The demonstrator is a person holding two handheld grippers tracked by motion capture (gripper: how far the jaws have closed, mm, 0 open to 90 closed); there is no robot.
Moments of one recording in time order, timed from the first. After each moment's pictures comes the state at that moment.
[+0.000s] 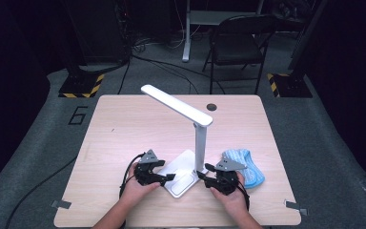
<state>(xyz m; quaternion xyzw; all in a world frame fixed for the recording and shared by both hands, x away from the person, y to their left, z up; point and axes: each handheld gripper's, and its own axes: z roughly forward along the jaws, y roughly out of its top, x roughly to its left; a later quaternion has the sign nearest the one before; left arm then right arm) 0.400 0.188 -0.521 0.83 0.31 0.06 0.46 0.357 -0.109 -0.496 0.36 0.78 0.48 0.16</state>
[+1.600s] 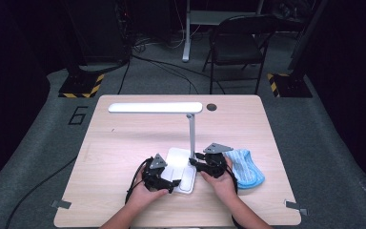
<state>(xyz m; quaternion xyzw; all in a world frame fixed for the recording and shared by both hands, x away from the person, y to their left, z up) 0.389 0.162 -0.528 0.84 0.33 0.11 0.42 0.415 -0.081 -0.499 0.38 0.79 0.47 0.13</state>
